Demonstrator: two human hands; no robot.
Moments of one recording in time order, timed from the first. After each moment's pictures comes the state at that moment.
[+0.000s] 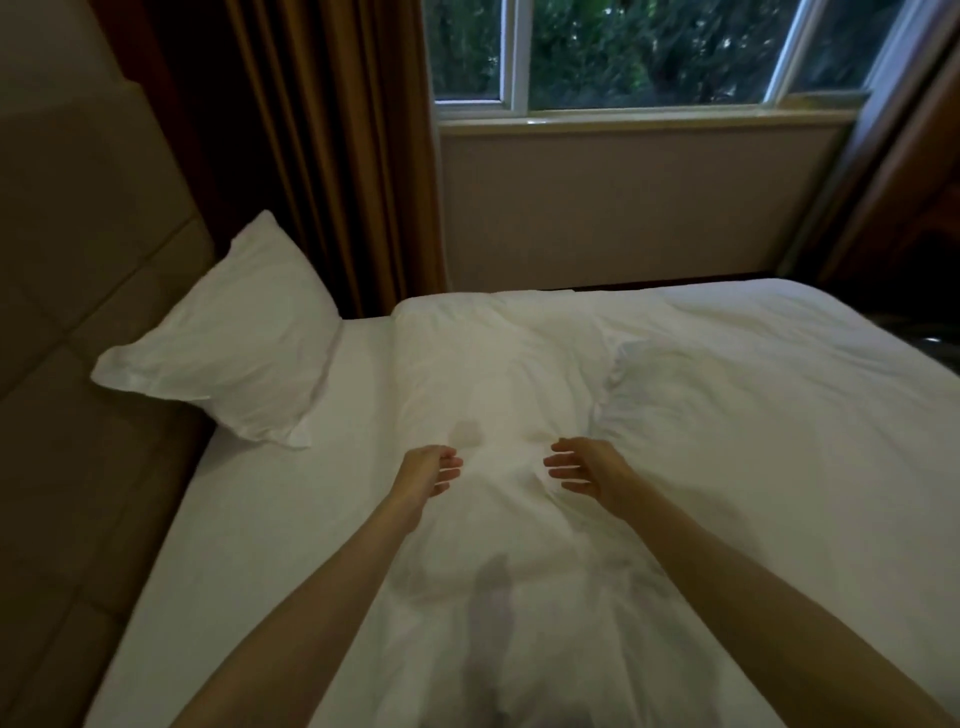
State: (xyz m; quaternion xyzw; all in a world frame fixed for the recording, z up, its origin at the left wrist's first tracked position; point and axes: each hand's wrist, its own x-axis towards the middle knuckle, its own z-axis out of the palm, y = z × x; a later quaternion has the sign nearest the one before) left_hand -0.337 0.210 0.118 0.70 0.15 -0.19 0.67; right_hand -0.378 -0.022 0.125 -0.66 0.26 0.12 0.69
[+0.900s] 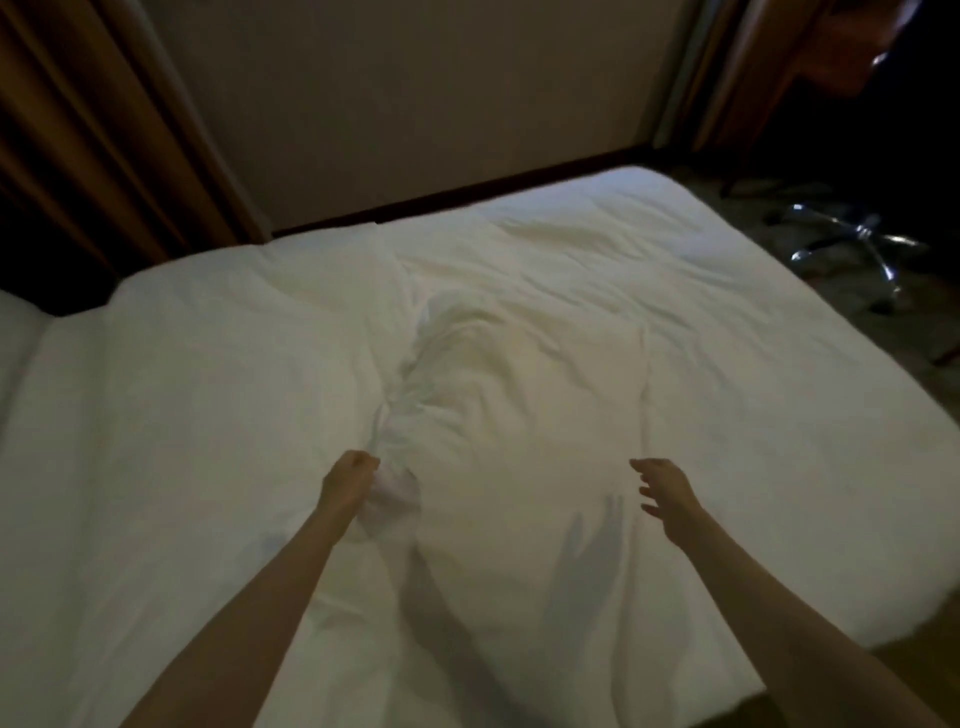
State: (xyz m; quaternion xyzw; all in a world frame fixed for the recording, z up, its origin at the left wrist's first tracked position) left_hand -0.207 -0.166 0.006 0.88 0.12 -0.24 0.40; right_hand -0.381 -0.506 0.012 -0.59 0.53 0.01 0.61
